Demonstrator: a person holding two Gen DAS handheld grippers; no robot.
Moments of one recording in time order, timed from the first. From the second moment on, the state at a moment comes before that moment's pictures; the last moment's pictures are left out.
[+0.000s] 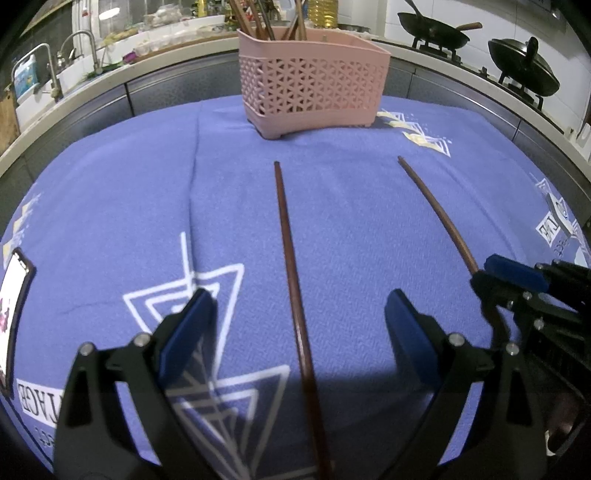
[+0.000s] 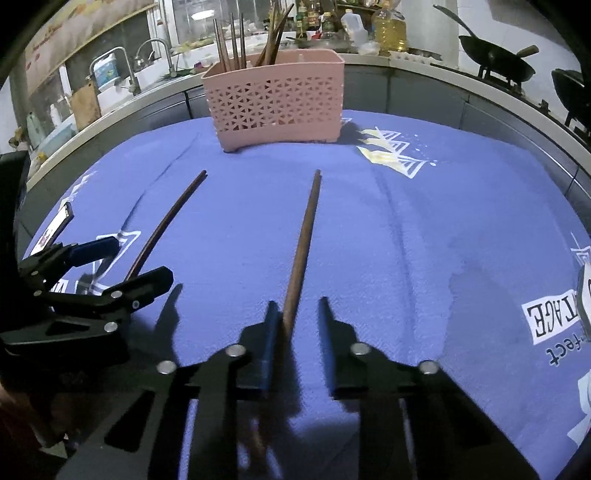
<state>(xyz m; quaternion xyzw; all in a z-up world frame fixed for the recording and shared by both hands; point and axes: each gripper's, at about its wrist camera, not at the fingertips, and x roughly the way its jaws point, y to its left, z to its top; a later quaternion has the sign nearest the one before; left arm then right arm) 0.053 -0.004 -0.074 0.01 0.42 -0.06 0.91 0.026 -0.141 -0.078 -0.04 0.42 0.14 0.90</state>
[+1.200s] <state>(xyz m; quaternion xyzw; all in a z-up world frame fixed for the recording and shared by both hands) 0.131 0.014 -0.027 -0.03 0.40 -0.14 0.90 0.114 -0.106 -0.035 -0.05 0.41 0.24 0.88</state>
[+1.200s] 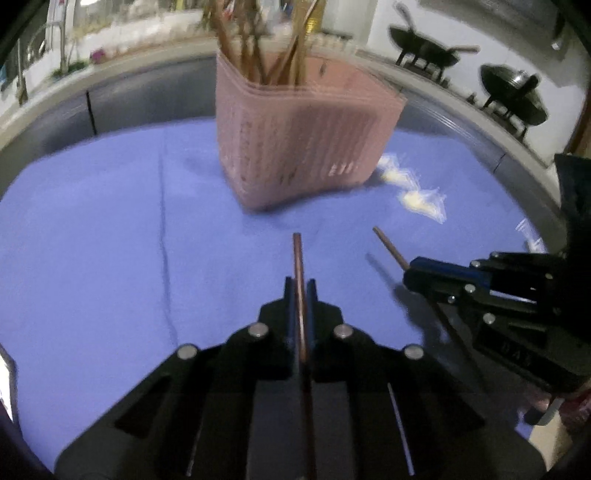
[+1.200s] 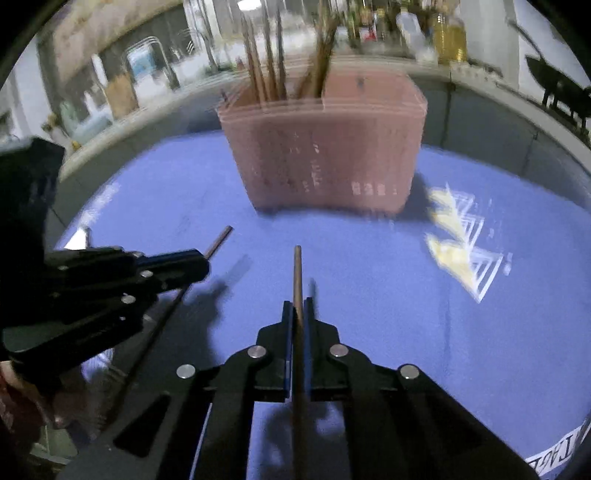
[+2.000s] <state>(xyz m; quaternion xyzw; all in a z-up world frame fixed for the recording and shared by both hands) 0.104 0.045 0.139 -0.06 0.22 -0.16 0.96 0.096 -0.115 0.102 0.00 0.22 0.29 0.93</state>
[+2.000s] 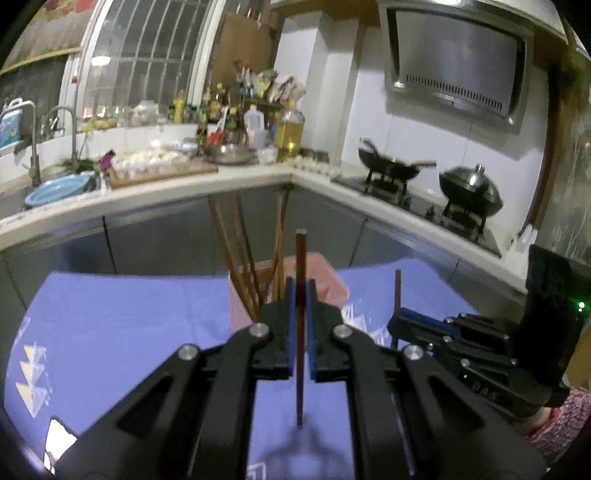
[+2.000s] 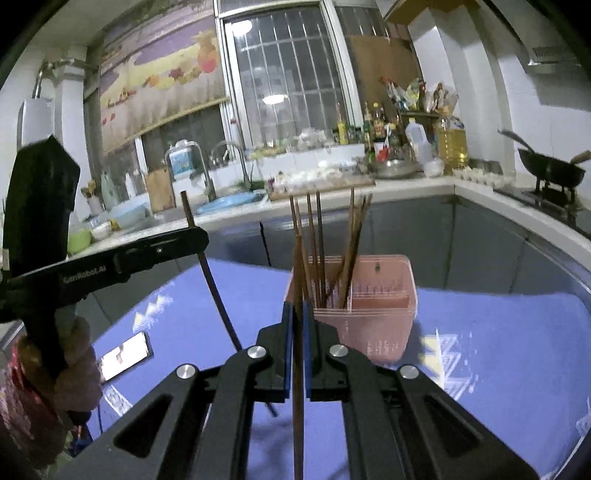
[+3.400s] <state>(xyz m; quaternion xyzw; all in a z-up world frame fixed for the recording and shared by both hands) 0.167 0.046 0.126 -0.03 0.22 -0.01 0.98 0.164 -0.095 0.106 0.05 0.17 0.28 0.94</state>
